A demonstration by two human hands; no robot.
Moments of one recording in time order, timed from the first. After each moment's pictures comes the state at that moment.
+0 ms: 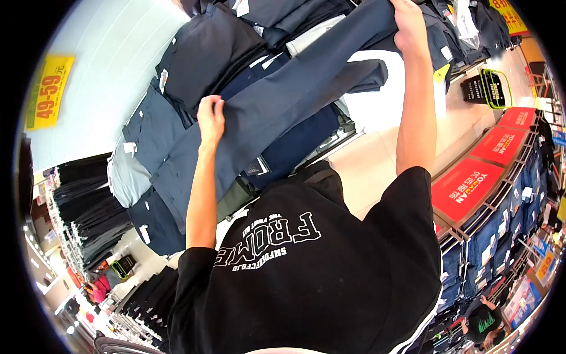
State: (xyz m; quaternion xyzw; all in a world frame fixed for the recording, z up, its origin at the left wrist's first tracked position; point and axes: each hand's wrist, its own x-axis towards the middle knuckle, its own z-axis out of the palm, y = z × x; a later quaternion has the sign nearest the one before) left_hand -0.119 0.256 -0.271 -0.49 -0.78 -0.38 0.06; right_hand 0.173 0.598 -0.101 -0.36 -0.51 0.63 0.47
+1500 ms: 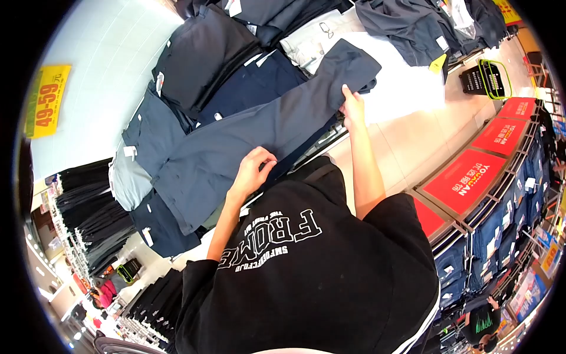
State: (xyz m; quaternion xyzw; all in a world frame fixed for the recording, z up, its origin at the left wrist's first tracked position) left_hand 0.018 0.184 -0.248 -0.57 -0.69 -0.33 -0.32; right_hand 0.205 0.447 -0.326 -0.56 -0.26 0.70 0.36
